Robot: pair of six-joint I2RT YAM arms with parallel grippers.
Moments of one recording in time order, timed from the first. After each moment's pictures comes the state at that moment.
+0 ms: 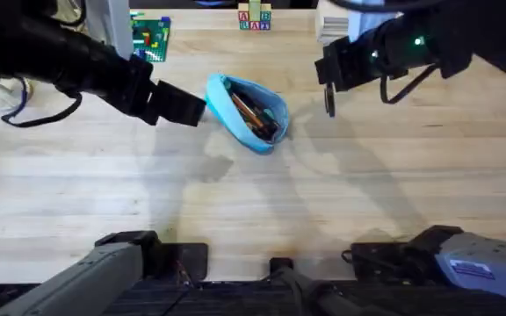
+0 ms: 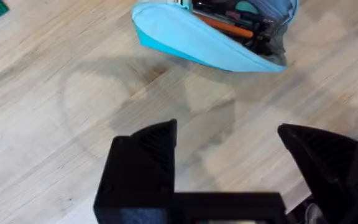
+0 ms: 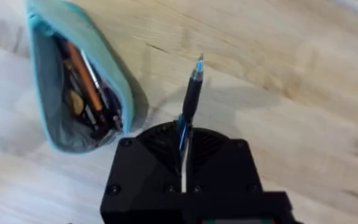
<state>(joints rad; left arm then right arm) 0.08 1.21 1.23 -1.24 0.47 0.54 0.49 1.36 1.24 -0.85 0.10 0.10</state>
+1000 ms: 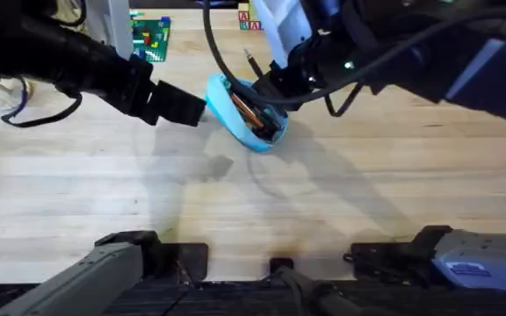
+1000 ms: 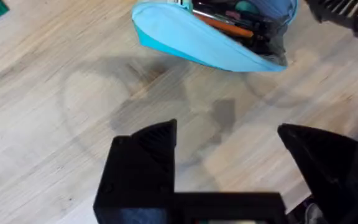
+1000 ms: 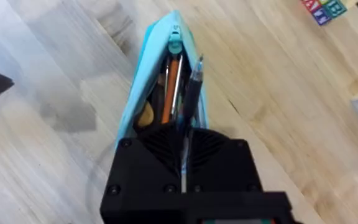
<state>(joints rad) 0.08 1.21 1.23 -1.24 0.47 0.54 0.72 1.46 1.24 -0.63 0.01 -0.21</state>
